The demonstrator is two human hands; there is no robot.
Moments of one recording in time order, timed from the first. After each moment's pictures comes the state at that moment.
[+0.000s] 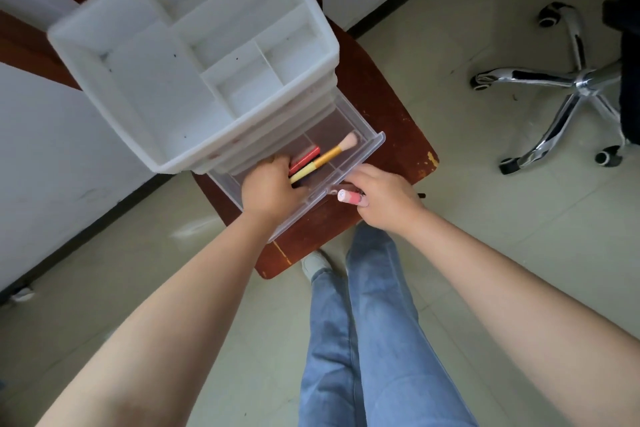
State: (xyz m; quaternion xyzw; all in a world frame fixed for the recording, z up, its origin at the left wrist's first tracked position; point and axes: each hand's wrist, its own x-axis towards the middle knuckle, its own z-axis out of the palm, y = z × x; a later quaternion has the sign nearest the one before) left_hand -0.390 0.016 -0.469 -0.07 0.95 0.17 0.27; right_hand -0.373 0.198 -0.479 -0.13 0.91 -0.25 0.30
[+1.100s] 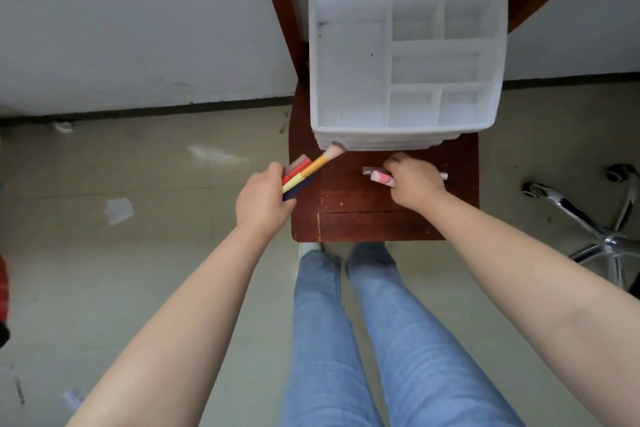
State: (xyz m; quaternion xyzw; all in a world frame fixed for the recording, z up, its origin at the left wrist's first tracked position) left_hand -0.303 -0.079 -0.402 -0.32 0.90 0.22 0.20; right_hand -0.448 0.109 -0.447 -0.34 0.87 0.02 0.35
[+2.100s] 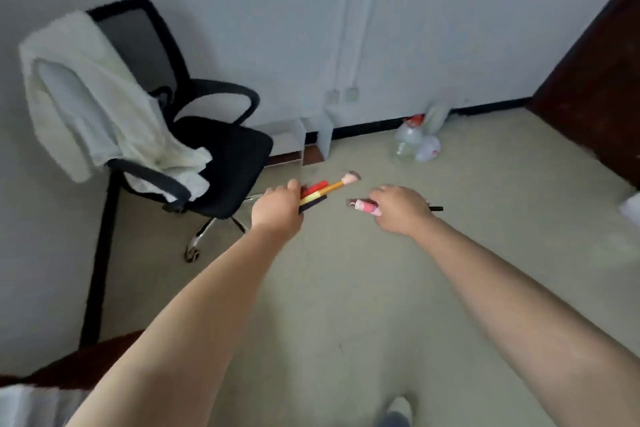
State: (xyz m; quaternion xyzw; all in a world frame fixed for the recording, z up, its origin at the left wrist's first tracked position) left_hand -0.195 0.340 -0.139 0.64 0.76 0.09 0.10; right_hand 0.004 0.400 -0.121 0.48 0.87 -0.01 0.08
